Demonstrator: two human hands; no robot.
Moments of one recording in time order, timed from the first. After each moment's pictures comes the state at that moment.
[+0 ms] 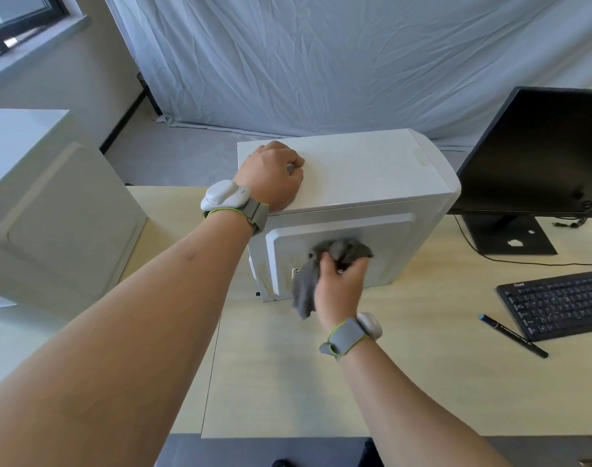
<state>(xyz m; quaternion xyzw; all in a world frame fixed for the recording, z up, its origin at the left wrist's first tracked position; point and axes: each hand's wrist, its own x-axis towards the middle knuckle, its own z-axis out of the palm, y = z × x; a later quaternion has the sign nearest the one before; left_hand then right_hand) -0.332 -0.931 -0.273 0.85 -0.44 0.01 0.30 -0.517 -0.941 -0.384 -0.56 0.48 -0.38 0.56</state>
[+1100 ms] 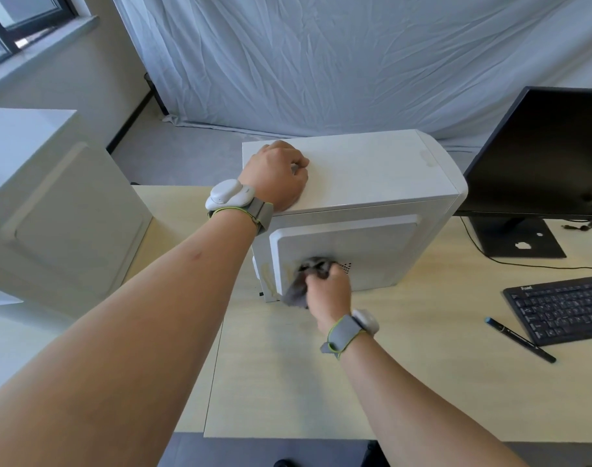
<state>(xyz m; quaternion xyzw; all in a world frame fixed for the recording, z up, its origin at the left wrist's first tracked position) -0.332 -0.933 -0.271 0.85 -0.43 0.01 0.30 -0.502 -0.940 -0.415 -0.65 0.51 -0.19 0.52</state>
